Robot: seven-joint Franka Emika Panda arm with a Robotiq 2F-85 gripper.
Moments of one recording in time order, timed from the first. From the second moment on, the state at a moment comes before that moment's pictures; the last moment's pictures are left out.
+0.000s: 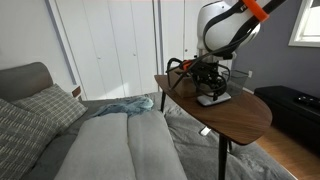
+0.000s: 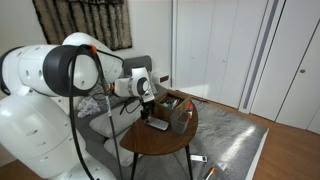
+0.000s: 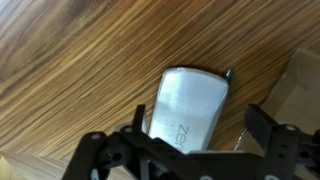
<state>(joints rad) 0.05 -0.17 0.24 -2.42 -0.15 2.34 1.72</state>
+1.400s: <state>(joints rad) 0.04 -0.19 0.24 -2.51 -0.28 2.42 1.97</state>
